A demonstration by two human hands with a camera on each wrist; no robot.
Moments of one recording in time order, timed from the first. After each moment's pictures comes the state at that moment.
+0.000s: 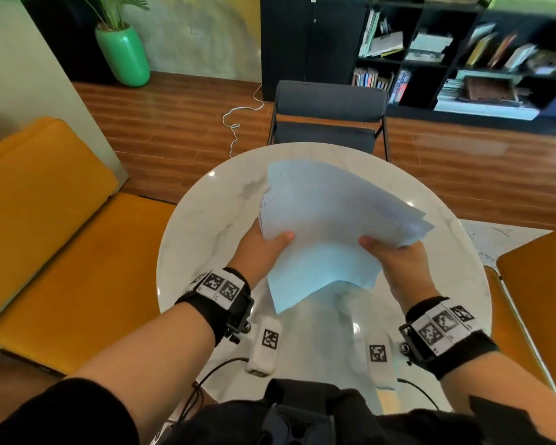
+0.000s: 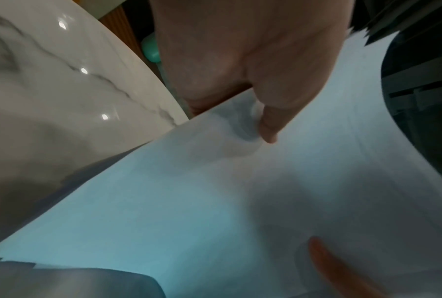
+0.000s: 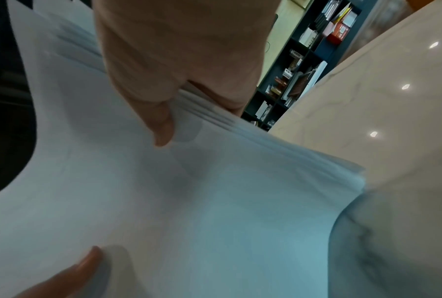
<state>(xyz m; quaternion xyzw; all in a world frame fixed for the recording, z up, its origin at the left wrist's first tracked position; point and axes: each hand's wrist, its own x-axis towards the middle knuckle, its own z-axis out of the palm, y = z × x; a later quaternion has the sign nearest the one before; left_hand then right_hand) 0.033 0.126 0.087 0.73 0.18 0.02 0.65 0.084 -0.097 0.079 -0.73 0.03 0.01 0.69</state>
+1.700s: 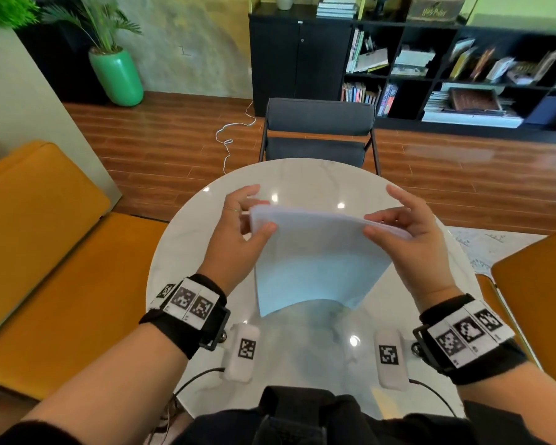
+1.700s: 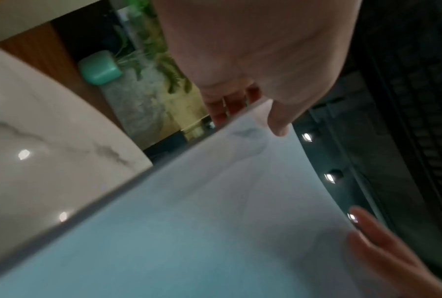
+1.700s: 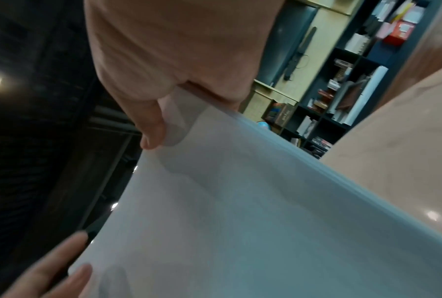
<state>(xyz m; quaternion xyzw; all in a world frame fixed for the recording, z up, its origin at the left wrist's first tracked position) 0.043 0.147 0.121 0.79 0.01 0.18 0.59 0.099 -0.110 0.126 -0.72 -0.14 -0.08 0.67</state>
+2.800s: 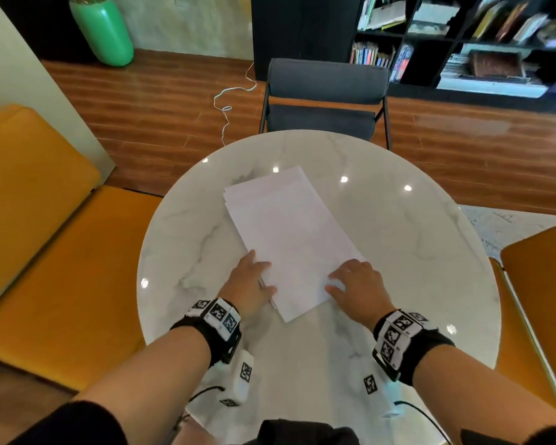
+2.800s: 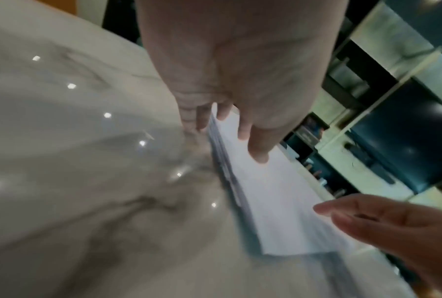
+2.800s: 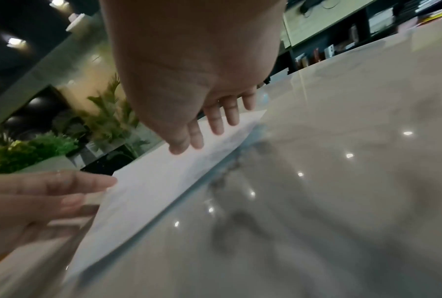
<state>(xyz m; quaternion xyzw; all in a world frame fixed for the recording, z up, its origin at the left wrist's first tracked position) 0.052 0.152 -0.030 0.91 0.12 -0.20 0.34 0.108 -0.087 -0.029 -0.97 -0.18 0.13 0.08</state>
